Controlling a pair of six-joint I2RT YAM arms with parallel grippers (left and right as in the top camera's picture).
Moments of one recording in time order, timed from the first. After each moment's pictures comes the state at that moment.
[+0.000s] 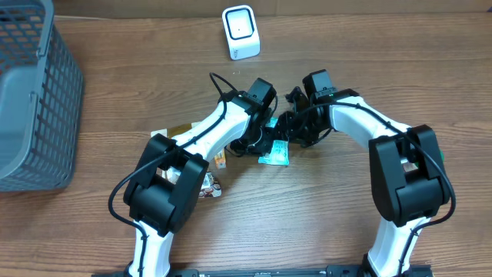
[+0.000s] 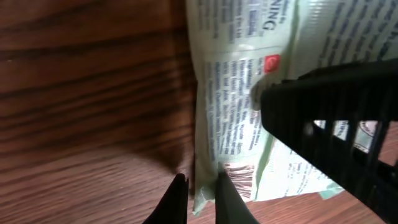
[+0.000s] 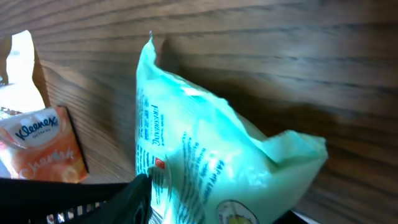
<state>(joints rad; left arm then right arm) -0.57 2.10 1.49 -0.86 0.23 -0.39 0.28 2.02 1.27 -0.61 -0.55 0.28</state>
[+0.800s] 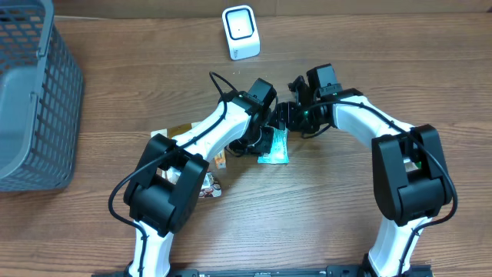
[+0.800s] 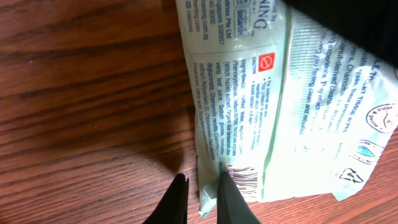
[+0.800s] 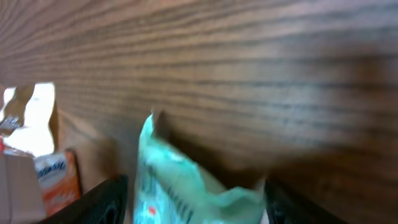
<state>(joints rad) -0.57 2.10 1.49 -0.86 0.20 -0.39 0.26 2.02 1.27 -0.45 -0.51 0.28</state>
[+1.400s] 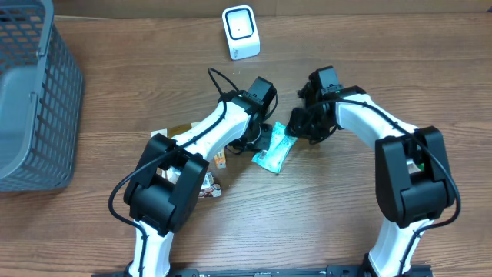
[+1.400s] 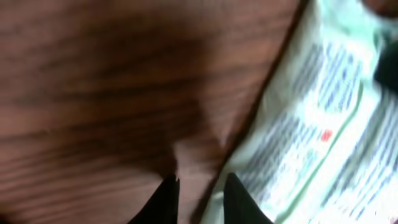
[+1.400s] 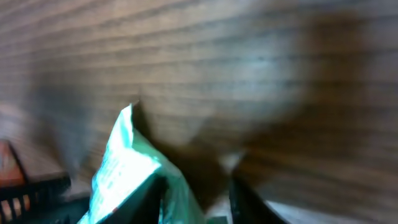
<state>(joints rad) -0.57 2.10 1.49 -0.81 0.12 -0.39 0.25 2.01 1.28 -0.66 -0.35 0.30</state>
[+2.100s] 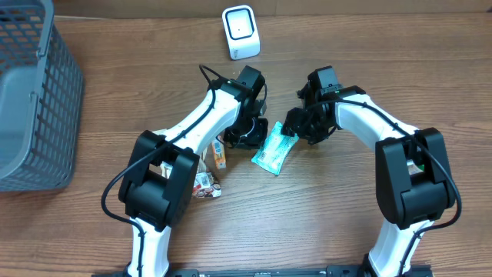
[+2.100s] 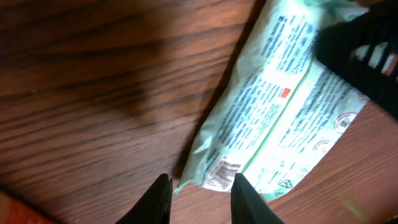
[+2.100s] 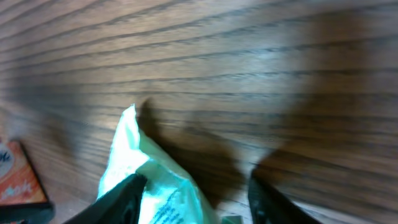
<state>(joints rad) -0.51 2.11 1.58 -0.98 0.32 -0.33 0.25 2.00 1.28 -0.66 -0.36 0.33</state>
